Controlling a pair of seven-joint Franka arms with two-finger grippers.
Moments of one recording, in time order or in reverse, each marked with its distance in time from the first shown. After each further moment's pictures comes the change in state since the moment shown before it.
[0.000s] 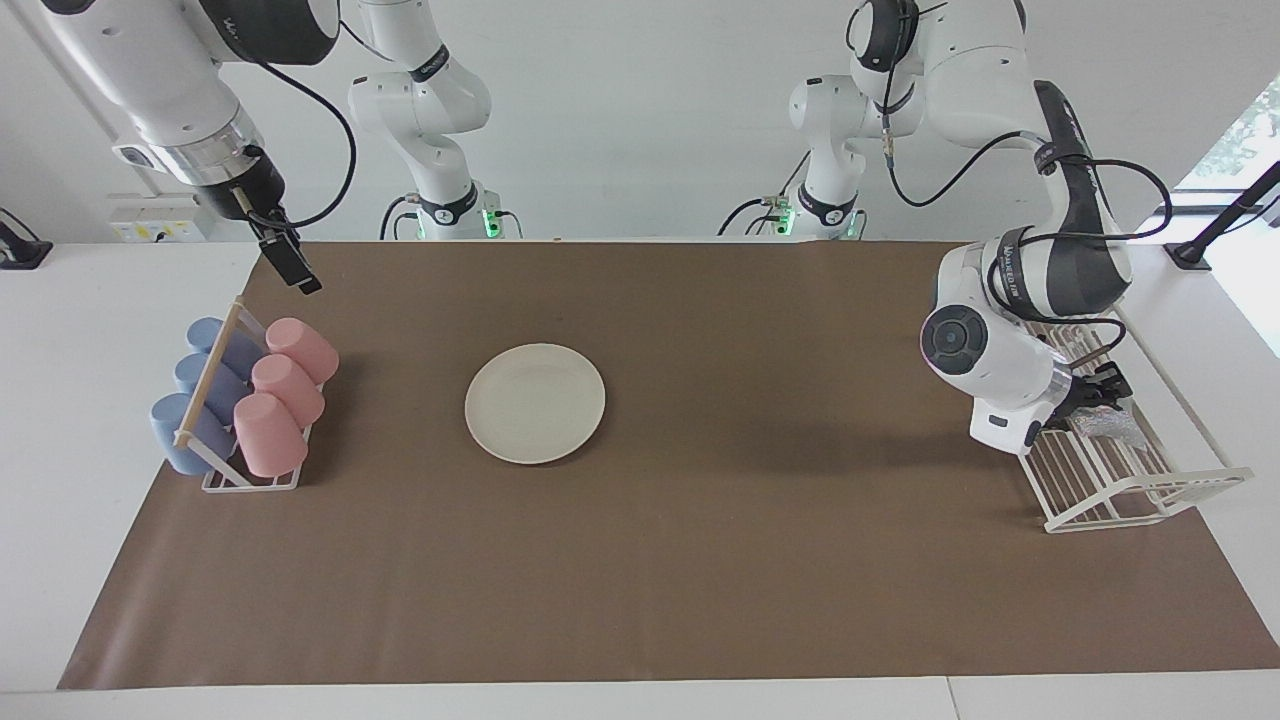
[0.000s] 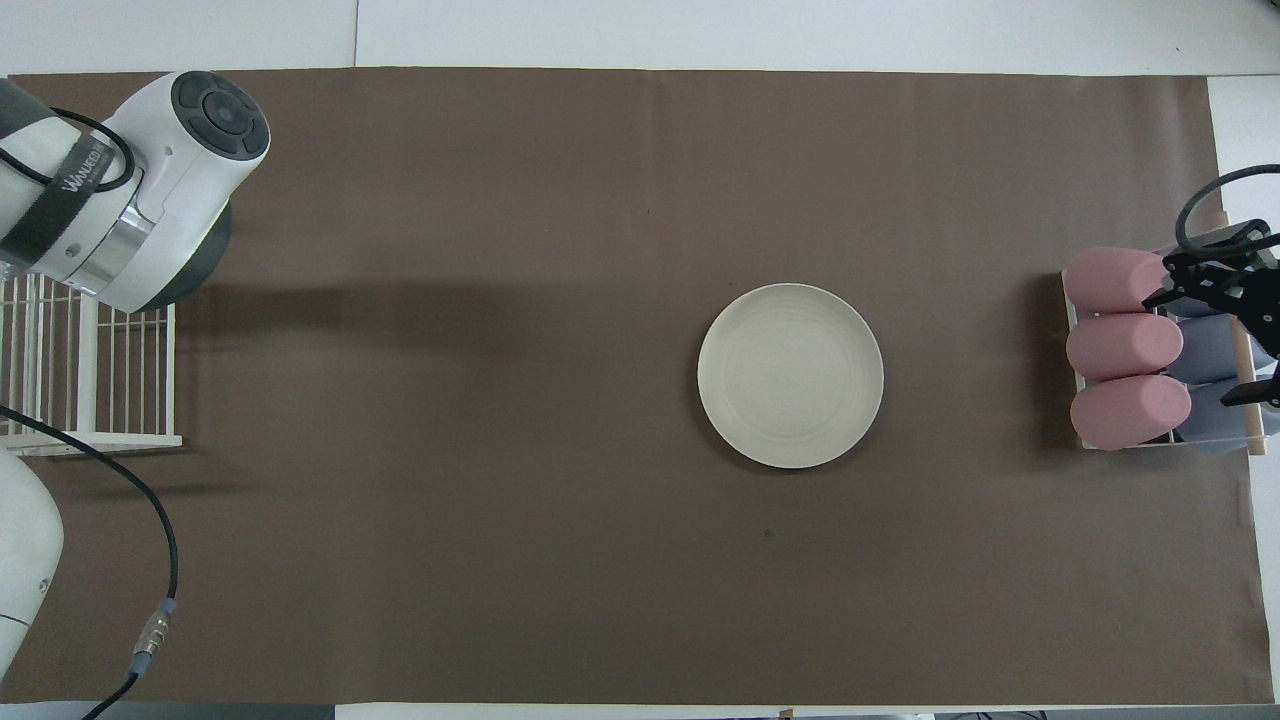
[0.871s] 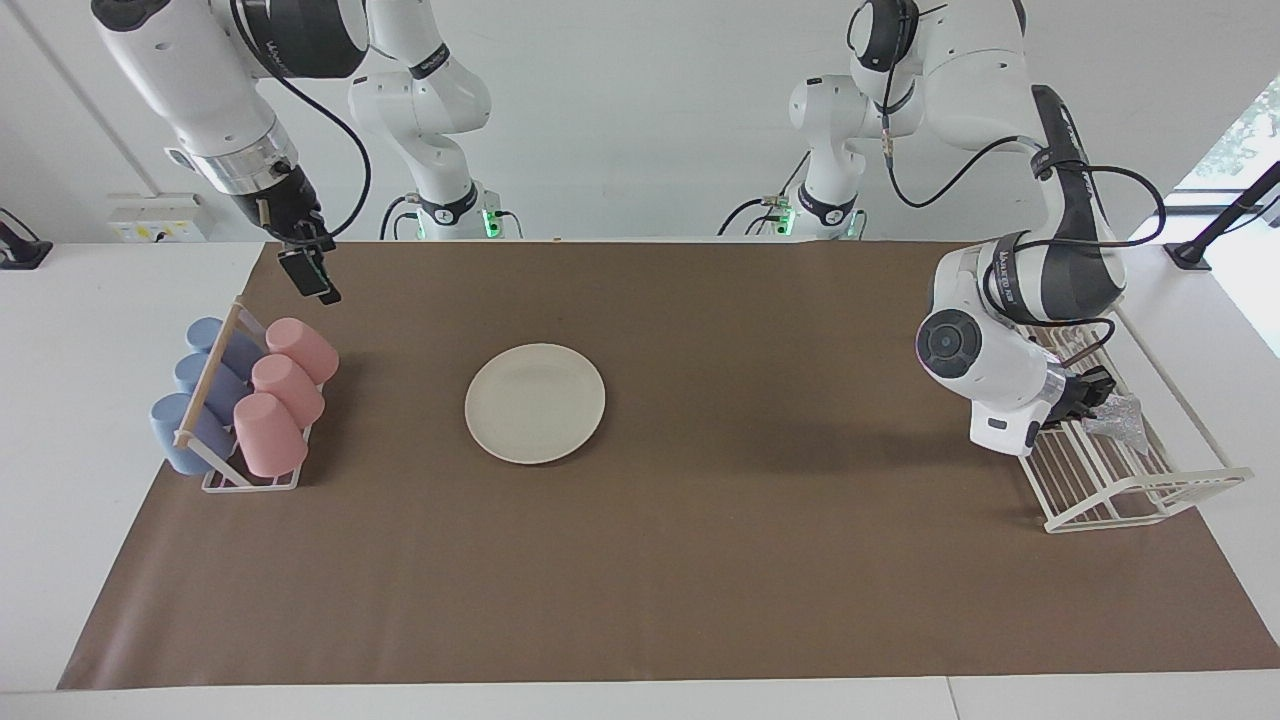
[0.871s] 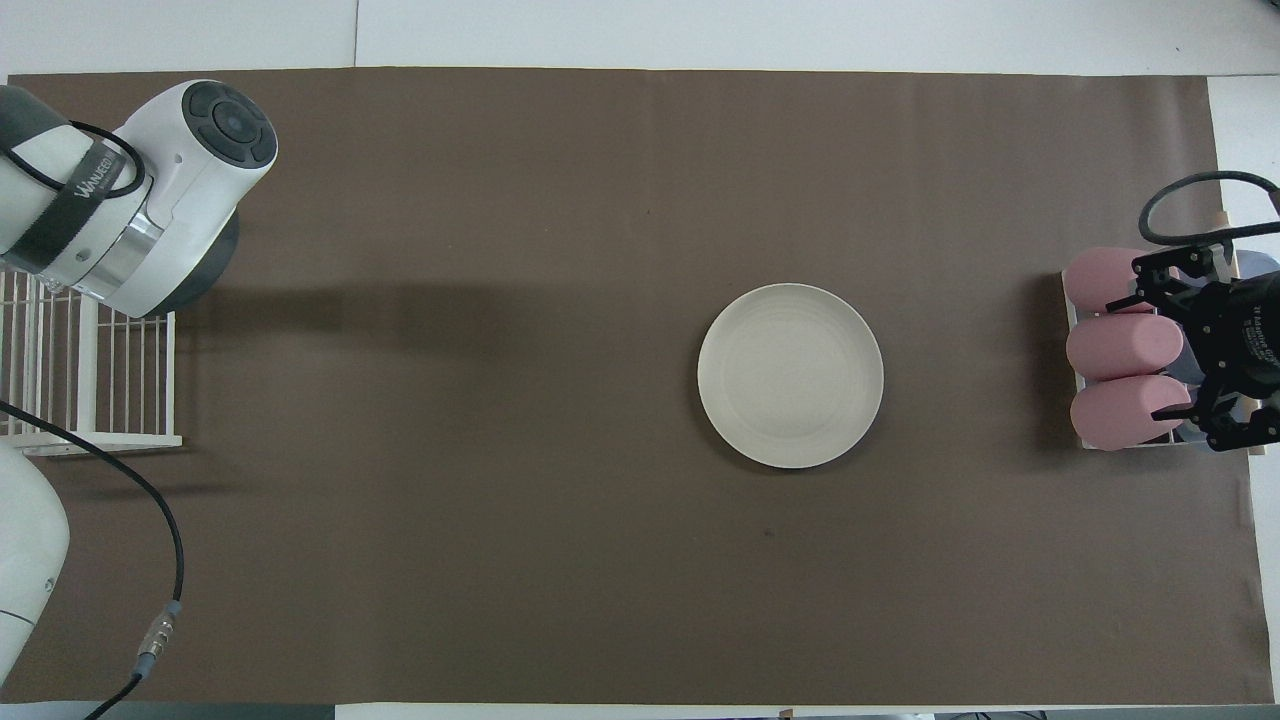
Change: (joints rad) left arm 0.000 -0.001 0.000 -0.014 0.006 0.001 -0.084; right arm -0.005 -0.067 0.035 -0.144 0.024 0.123 0.172
